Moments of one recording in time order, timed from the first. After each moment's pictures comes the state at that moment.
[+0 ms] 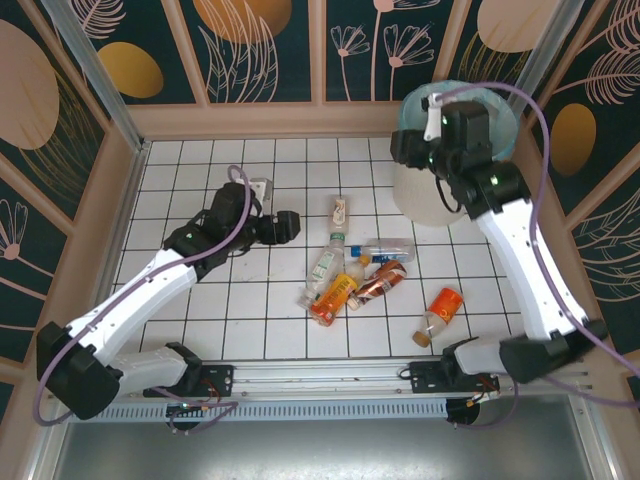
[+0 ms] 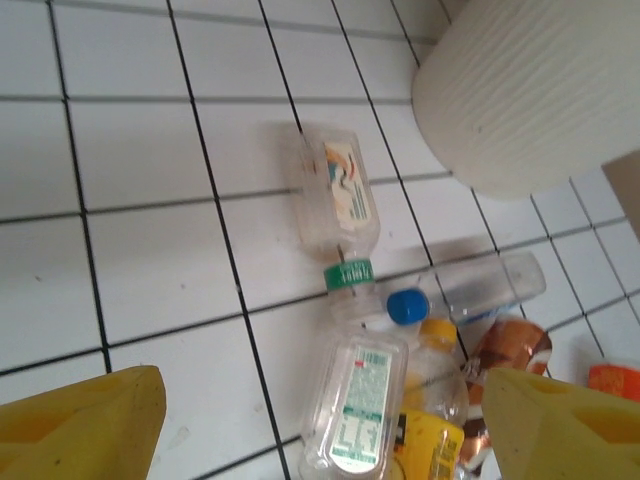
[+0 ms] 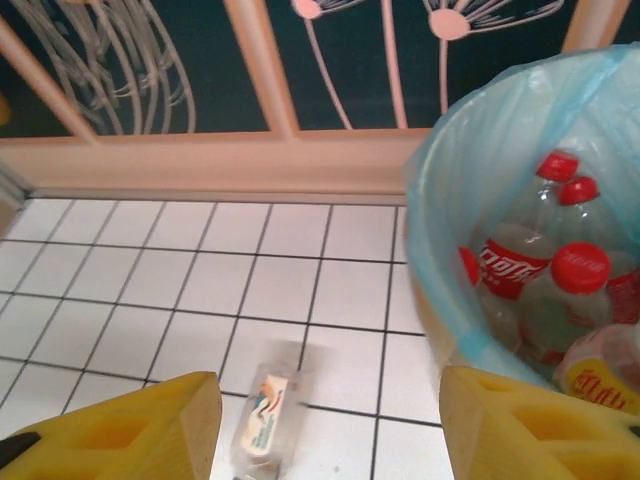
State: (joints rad) left arm -0.62 1.21 1.03 -0.48 0.07 -0.53; right arm 0.39 1.30 1.60 -0.73 0.05 0.20
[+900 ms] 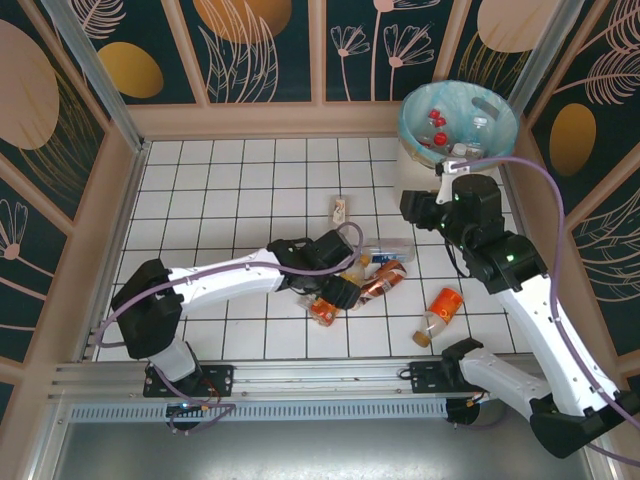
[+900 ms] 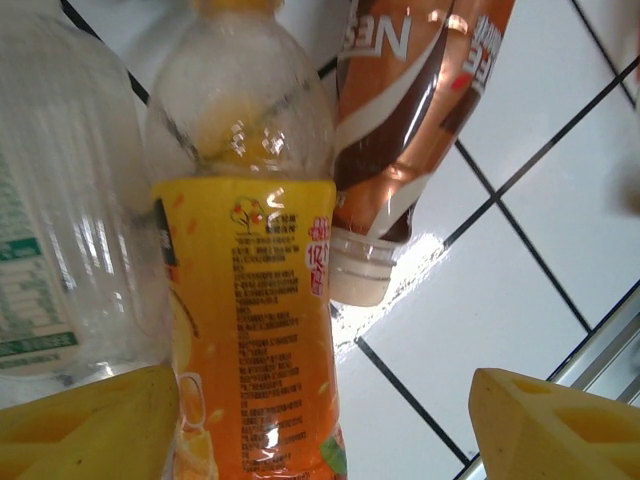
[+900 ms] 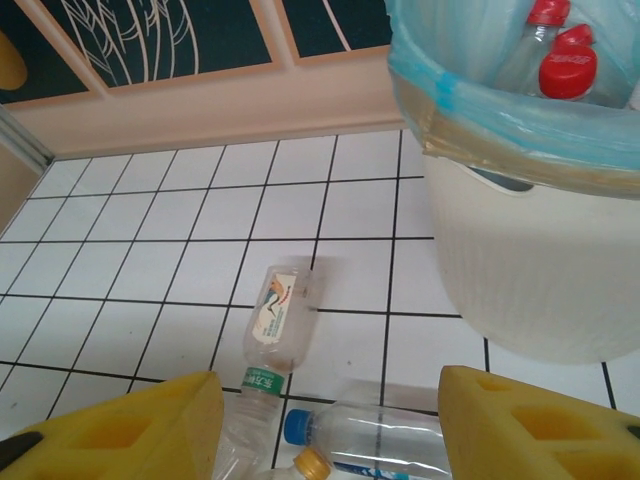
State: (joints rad) left arm -1.05 1.66 1.18 -0.63 0.10 -0.44; right arm 0.46 0.92 1.16 -0.70 0.11 0.31
